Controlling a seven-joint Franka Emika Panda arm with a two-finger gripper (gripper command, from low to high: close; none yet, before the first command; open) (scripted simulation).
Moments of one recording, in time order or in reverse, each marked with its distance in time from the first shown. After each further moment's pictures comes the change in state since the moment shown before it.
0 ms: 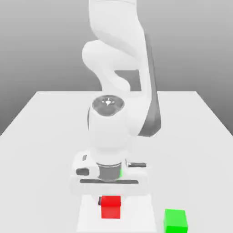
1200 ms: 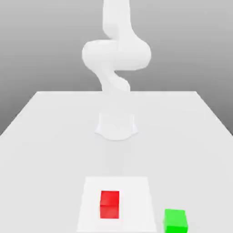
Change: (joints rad) arm 0.016 -1.001 0.016 0.254 -0.020 -0.533 0.041
